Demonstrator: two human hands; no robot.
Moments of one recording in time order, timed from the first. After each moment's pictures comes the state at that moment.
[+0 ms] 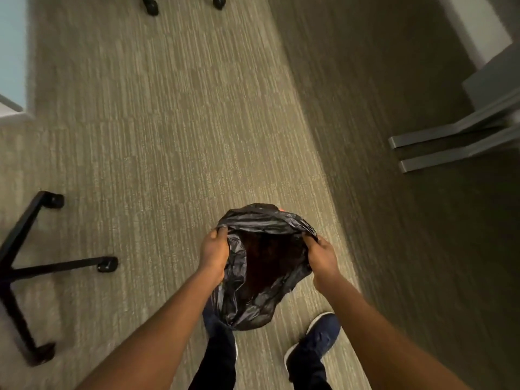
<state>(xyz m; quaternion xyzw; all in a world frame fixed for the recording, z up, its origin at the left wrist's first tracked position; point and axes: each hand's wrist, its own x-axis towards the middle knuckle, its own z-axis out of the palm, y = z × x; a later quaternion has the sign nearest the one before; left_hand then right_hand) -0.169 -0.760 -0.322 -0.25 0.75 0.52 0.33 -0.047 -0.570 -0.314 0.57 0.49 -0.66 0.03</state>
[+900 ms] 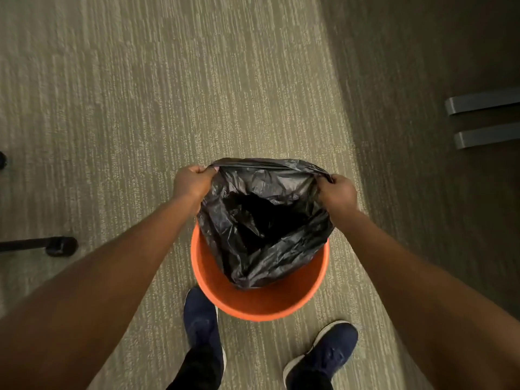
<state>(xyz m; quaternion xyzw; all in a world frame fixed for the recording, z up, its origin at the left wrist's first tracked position) -0.297 -0.742 -0.520 -0.21 0.82 0.44 0.29 -0.152 -0.476 -0.528 0.53 0.72 -0.44 0.09</state>
